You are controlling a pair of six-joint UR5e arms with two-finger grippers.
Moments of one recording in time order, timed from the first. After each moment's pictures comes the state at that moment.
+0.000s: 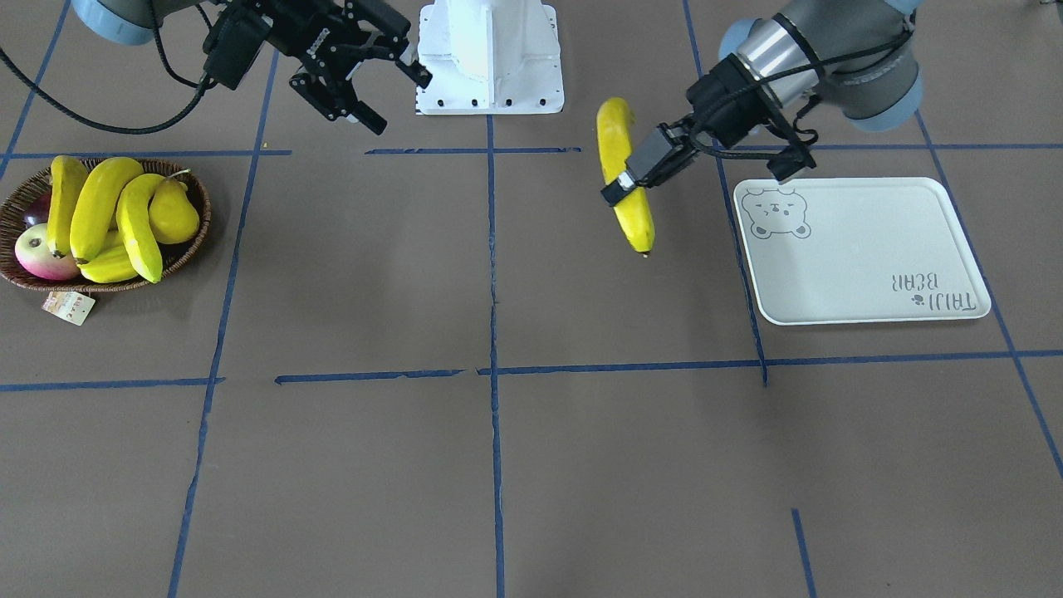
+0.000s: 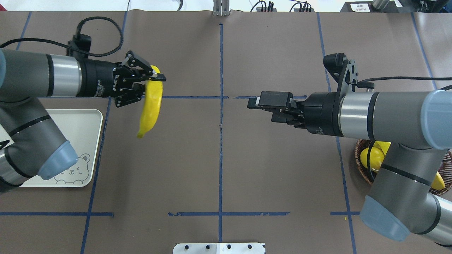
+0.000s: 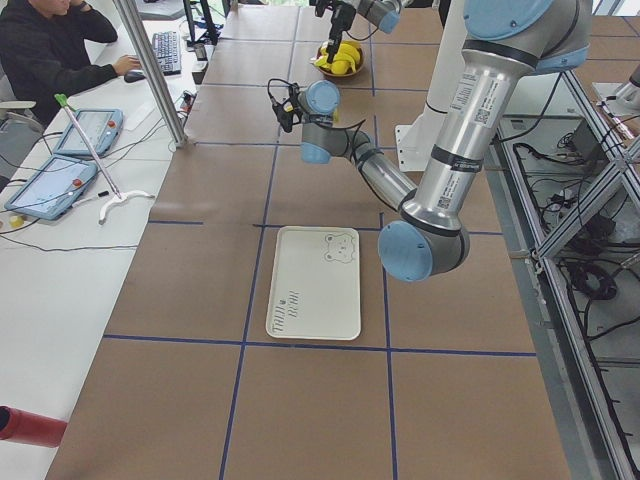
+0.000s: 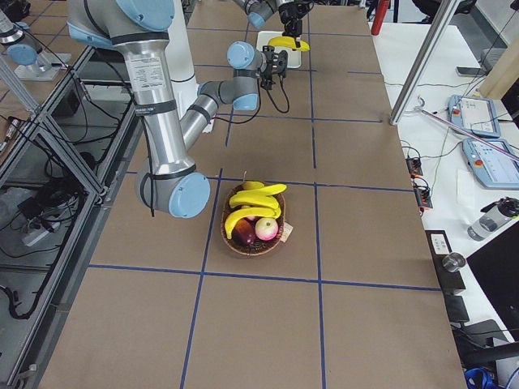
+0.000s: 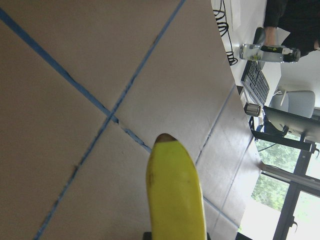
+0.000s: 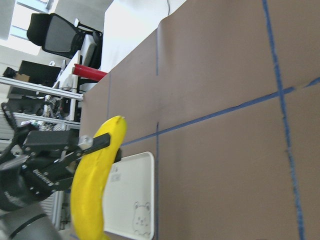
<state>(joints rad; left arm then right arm) -0.80 -1.86 -1.85 -2.56 -2.01 -1.98 0.60 -1.31 2.11 -0.82 1.80 1.58</state>
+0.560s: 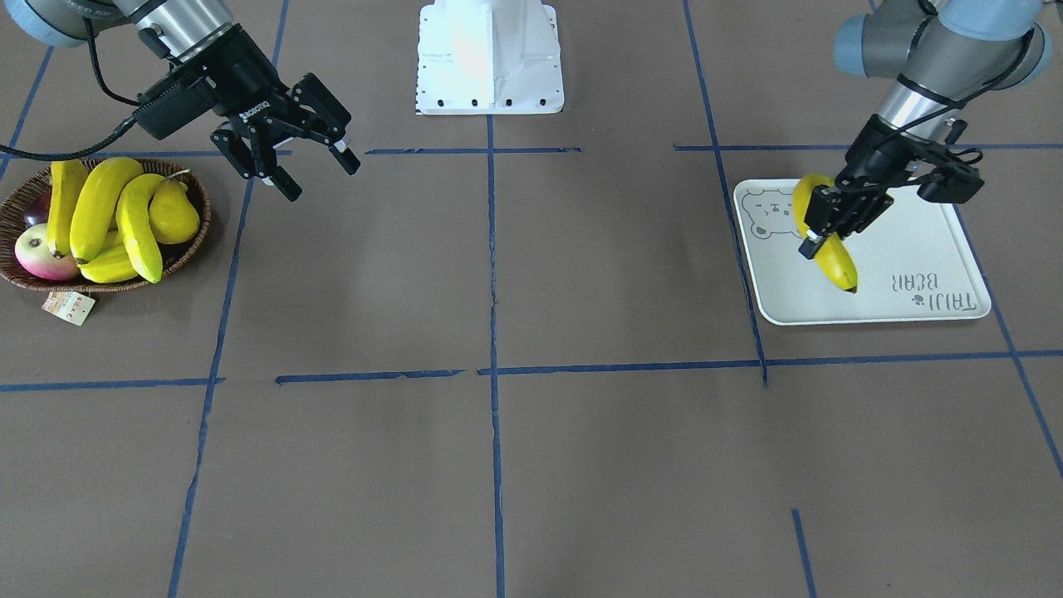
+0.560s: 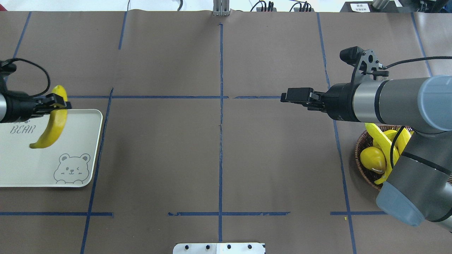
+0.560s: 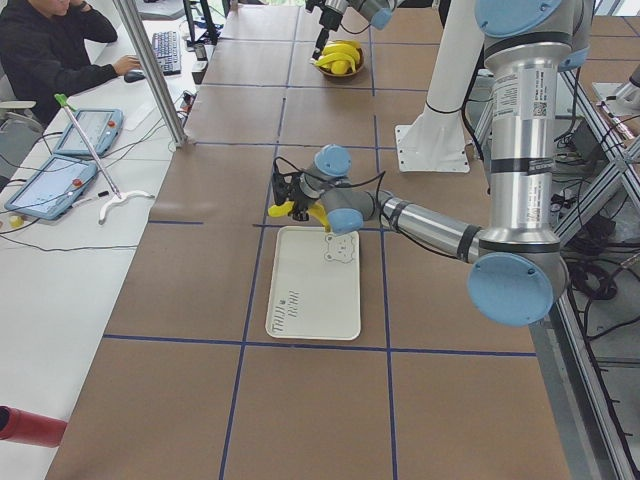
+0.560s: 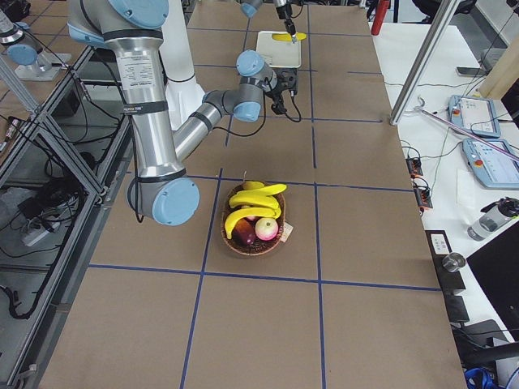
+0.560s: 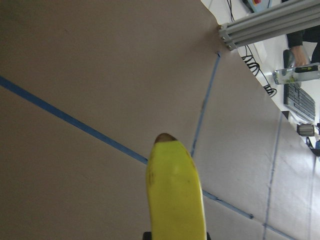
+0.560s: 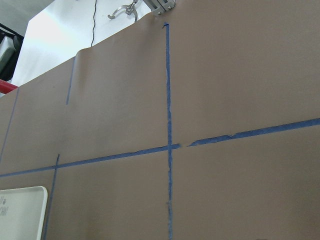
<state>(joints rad) -0.86 -1.46 -1.87 -2.41 -1.89 -1.36 0.67 -1.38 2.10 -0.97 1.80 1.40</state>
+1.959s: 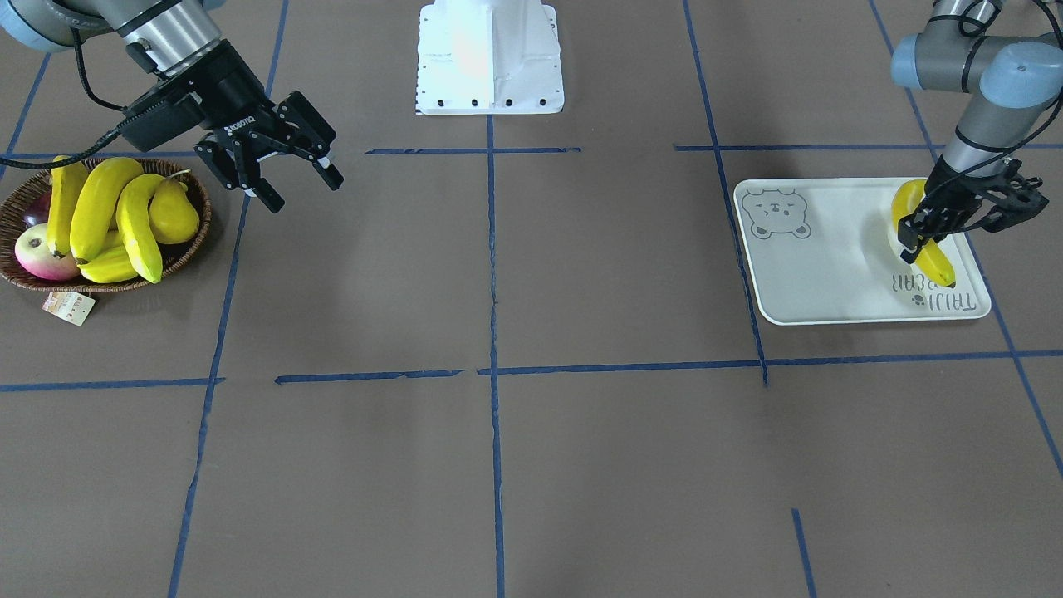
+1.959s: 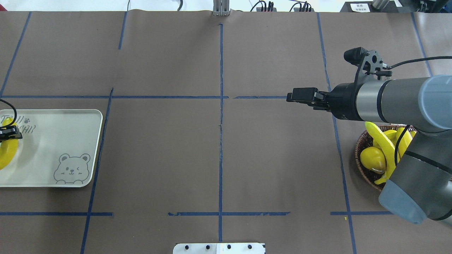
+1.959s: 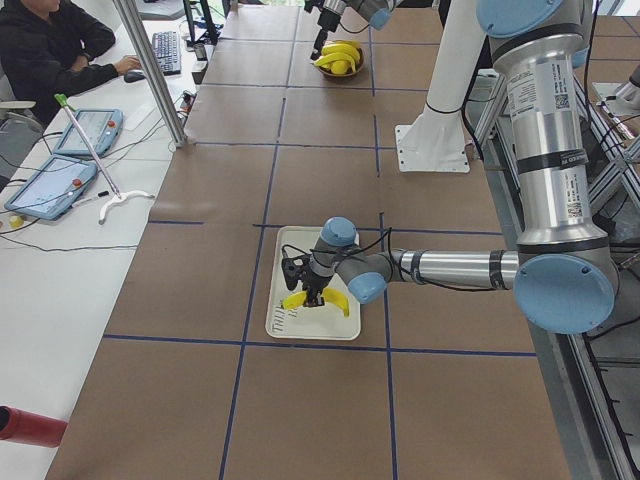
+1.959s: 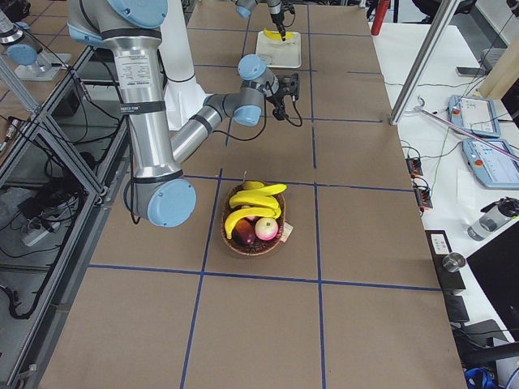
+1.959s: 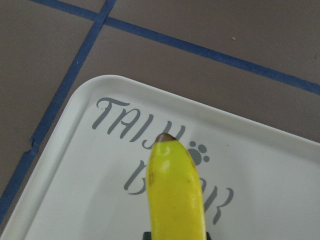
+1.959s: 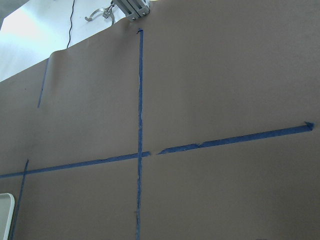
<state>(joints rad) -0.88 -1.35 -1.63 -2.42 -1.85 -1.23 0.68 -1.40 2.09 -0.97 1.80 1.39</state>
